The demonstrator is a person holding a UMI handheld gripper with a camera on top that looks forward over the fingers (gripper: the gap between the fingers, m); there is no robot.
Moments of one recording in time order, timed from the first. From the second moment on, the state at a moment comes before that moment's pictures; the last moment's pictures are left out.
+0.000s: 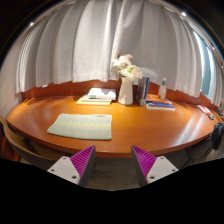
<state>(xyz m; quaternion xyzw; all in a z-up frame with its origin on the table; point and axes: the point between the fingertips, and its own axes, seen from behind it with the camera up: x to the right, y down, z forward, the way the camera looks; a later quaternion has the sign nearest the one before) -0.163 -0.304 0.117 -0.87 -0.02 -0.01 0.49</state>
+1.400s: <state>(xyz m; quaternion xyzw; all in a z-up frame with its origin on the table) -0.254 -0.081 0.121 -0.87 -0.07 -0.07 0.49</state>
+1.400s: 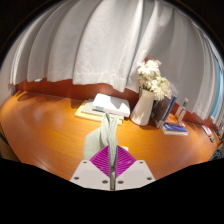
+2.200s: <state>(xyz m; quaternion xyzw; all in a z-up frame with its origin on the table) -0.015 -0.170 0.262 -0.84 -0.05 -0.02 0.53</state>
